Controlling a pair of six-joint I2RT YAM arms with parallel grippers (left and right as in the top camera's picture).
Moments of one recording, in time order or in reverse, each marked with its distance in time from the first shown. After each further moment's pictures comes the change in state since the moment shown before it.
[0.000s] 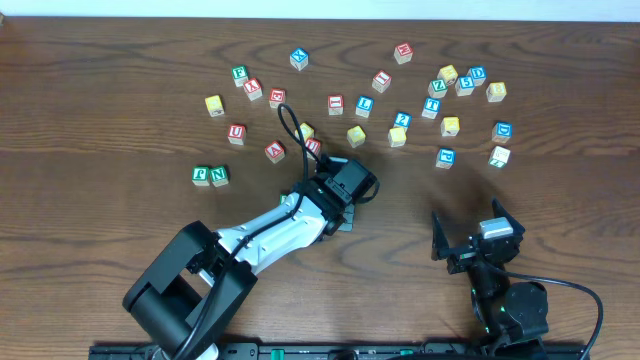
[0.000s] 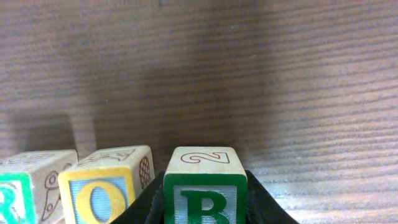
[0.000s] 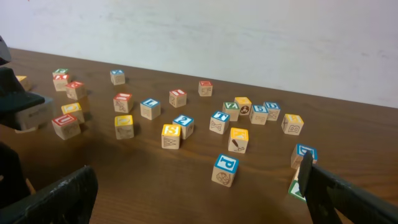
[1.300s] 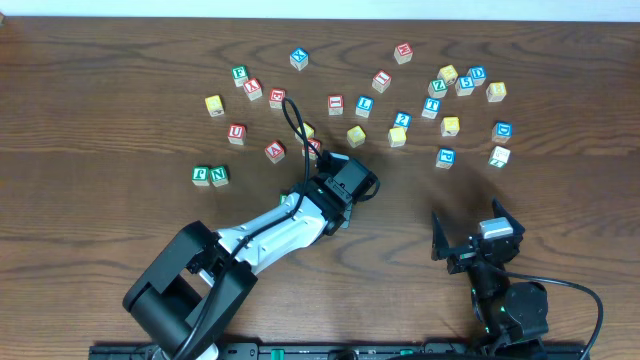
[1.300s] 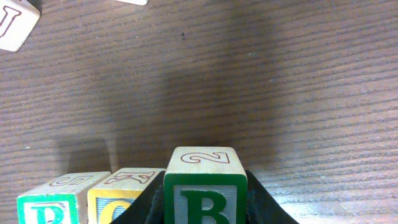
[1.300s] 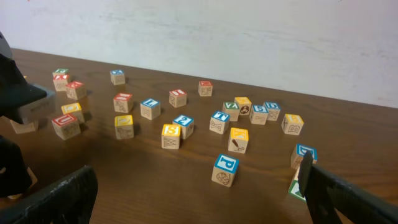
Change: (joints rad) left arm 0.000 0.000 0.000 0.015 -0.094 0.071; right arm 0.000 0.000 0.000 0.000 0.000 0.000
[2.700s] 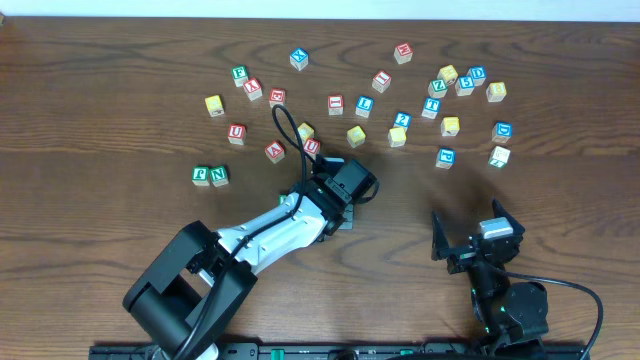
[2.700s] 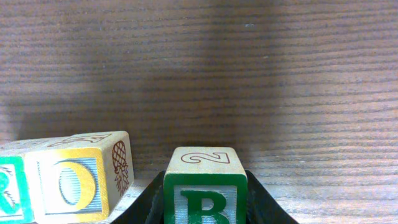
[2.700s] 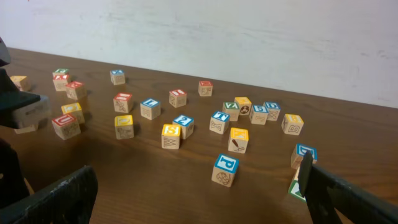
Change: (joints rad) left arm 0.001 0.000 0.000 -0.028 0.096 -0.159; right arm 0.000 0.000 0.000 0.000 0.000 0.000
